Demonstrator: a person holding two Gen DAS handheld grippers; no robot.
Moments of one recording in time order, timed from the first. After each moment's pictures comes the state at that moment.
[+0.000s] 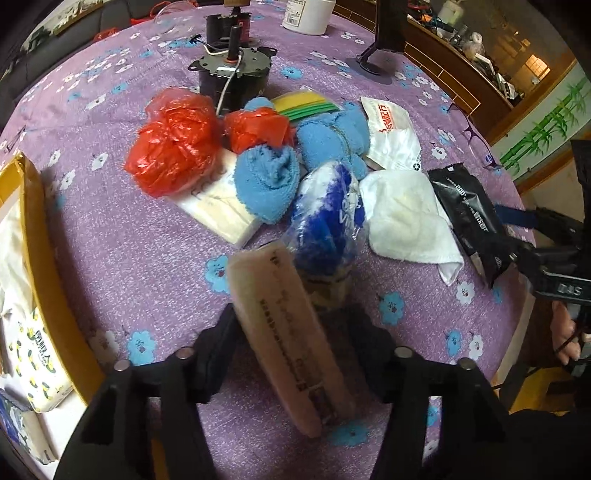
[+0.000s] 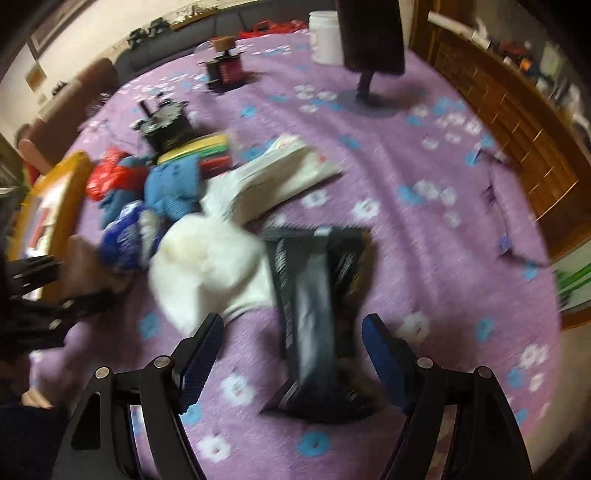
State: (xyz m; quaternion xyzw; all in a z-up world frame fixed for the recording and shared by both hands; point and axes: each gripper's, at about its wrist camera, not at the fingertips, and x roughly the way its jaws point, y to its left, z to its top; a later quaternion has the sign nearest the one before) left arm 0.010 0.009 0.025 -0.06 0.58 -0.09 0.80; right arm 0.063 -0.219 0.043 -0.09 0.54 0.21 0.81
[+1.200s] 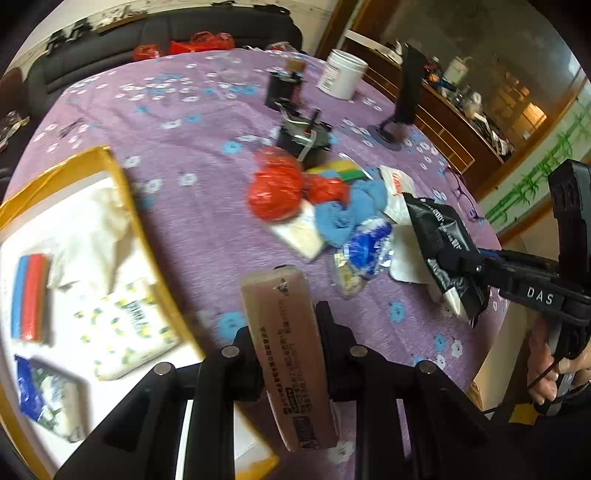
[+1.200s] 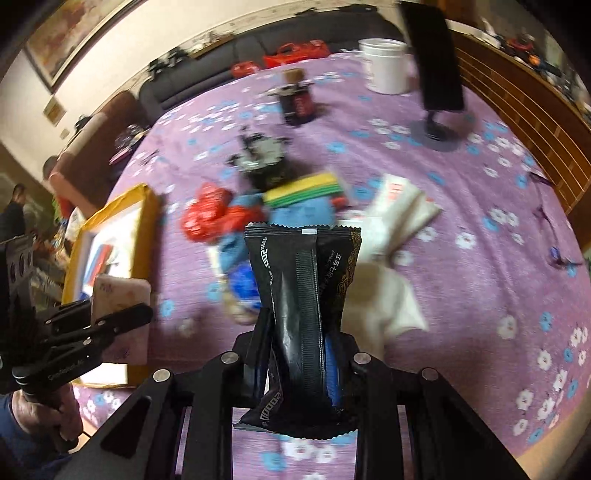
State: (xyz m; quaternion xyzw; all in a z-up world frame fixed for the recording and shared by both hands) left arm -0.038 0.082 0.074 -0.12 0.50 -0.07 0.85; right arm 0.028 -0.133 0.084 -0.01 0.52 0.26 0.81
